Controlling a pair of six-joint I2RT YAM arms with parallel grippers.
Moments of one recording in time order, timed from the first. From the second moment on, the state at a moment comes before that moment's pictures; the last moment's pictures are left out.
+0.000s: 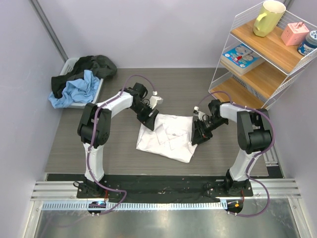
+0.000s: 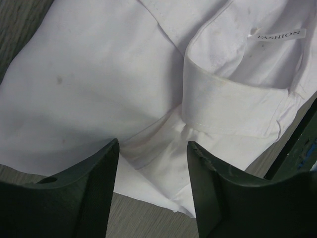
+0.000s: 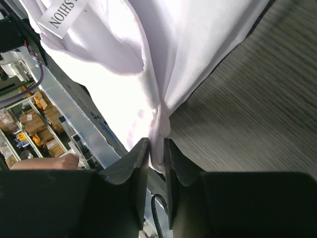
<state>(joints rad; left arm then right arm) -0.43 2.05 1.51 -0.81 0.61 0.40 0.13 1.82 1.02 -0.87 -0.78 -0.19</state>
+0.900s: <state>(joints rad) -0.33 1.89 1.42 -0.77 0.69 0.41 0.29 1.73 1.30 -0.84 -0.56 -0.26</state>
